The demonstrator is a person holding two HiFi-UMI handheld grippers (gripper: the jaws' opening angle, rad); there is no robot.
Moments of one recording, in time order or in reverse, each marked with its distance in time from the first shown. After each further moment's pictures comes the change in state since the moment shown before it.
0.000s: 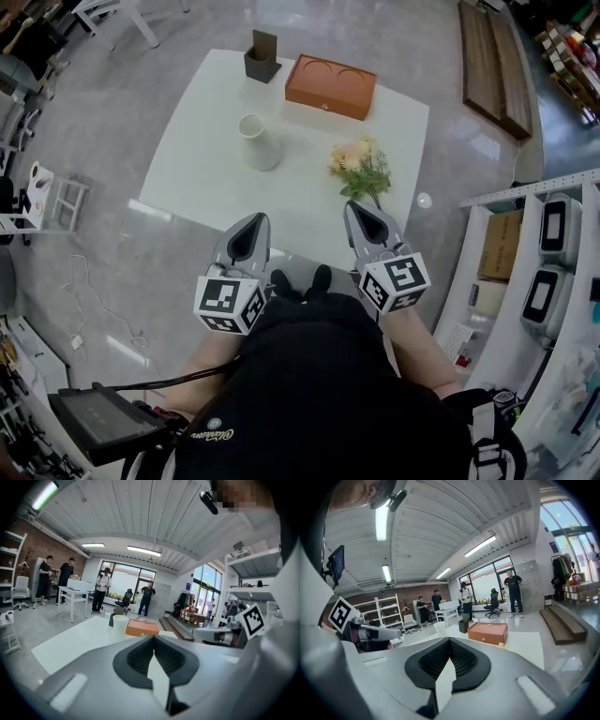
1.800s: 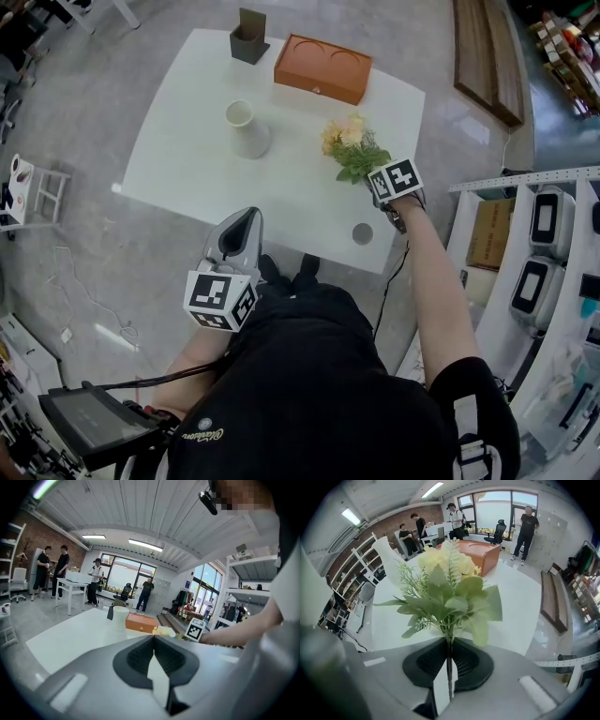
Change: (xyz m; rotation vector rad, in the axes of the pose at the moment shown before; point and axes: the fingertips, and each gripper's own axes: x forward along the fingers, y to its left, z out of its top) left arm 0.017 0.008 -0.021 -0.042 0.061 -0.041; right arm 0.068 -0.176 -0.172 -0.051 0.947 -0.063
